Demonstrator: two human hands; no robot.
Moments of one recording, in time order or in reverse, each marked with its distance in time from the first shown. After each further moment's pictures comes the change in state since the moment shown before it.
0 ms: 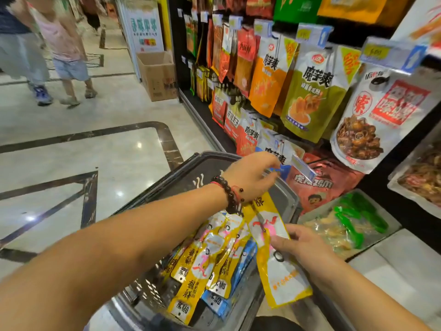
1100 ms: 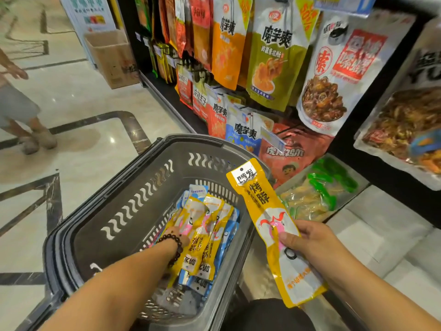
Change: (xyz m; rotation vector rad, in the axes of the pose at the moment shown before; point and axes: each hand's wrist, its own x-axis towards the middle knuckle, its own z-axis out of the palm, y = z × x) left_hand -0.127 -0.156 0.136 0.015 -0.328 -1.163; right_hand -0.037 0.047 -0.045 0.097 0.171 0.050
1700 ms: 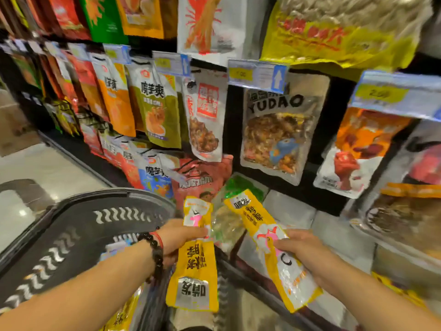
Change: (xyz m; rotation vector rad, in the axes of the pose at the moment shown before) left_hand -0.153 0.212 0.017 -0.511 -0.617 0.418; right_hand -0.040 0.038 -0.165 0.190 0.351 0.082
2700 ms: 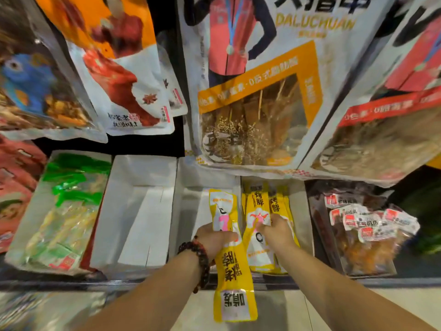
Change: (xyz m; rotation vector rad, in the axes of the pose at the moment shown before) left_hand 0.109 -0.132 0.369 0.233 -0.420 -0.233; right_hand 0.032 0.250 -0.218 0.006 0.826 0.240
